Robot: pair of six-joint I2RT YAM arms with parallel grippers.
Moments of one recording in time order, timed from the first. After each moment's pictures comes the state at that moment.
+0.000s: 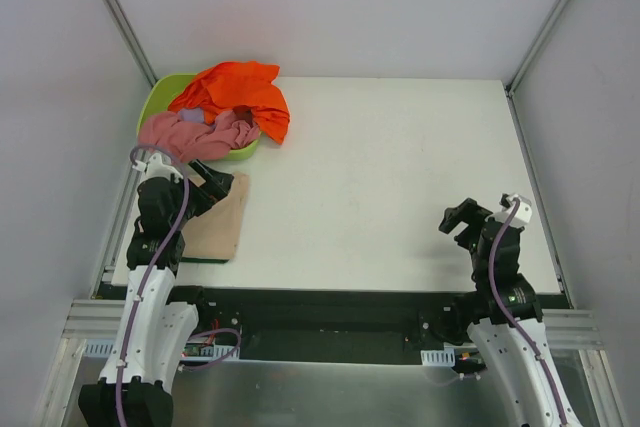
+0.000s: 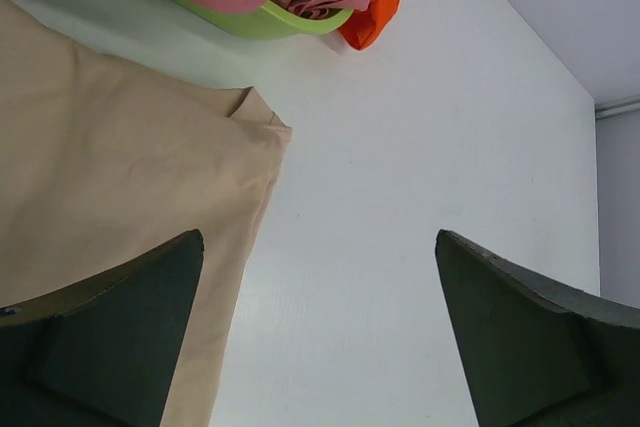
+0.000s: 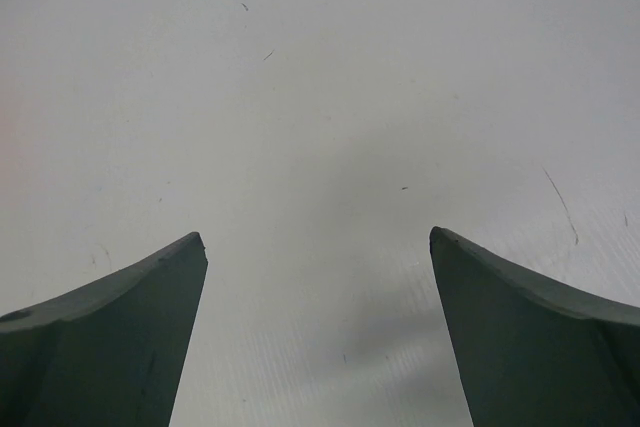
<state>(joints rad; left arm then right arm) 0.06 0.63 0.51 -0.28 0.20 -0.68 0.22 0.23 0.36 -0.54 0.35 0.50</state>
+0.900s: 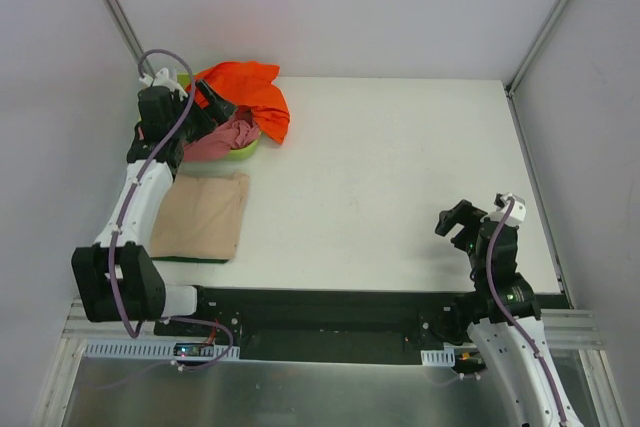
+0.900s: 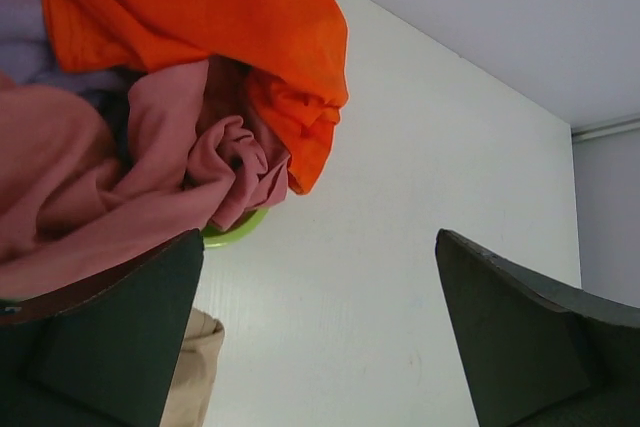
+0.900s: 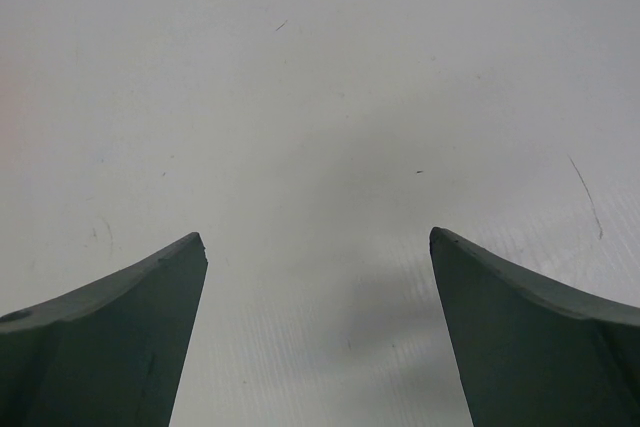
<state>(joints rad) 0.06 1.29 1.06 -0.16 0.29 -0.61 0.22 0.24 0.35 -0.54 0.29 0.50</state>
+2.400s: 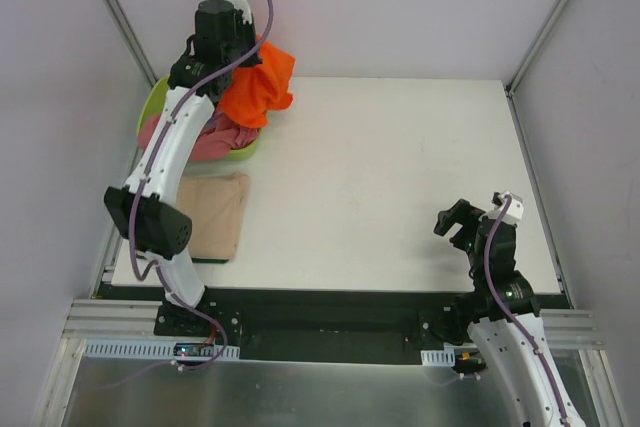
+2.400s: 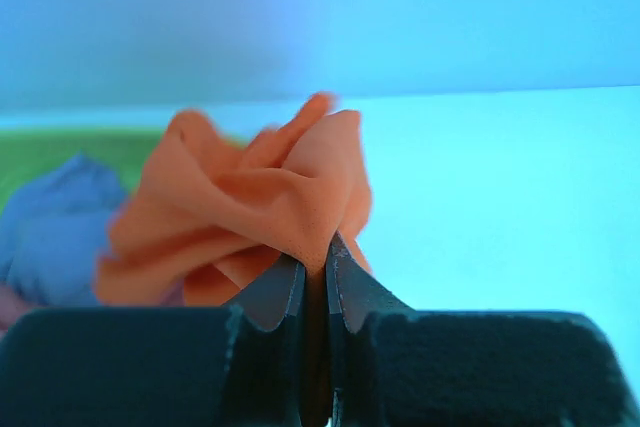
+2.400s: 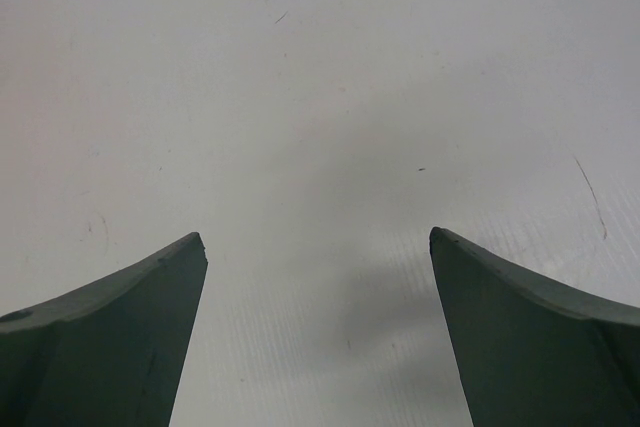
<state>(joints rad) -0.25 1.84 2.00 -0.55 -0.11 -0.18 0.22 0.27 0.35 -0.53 0.28 0.49</state>
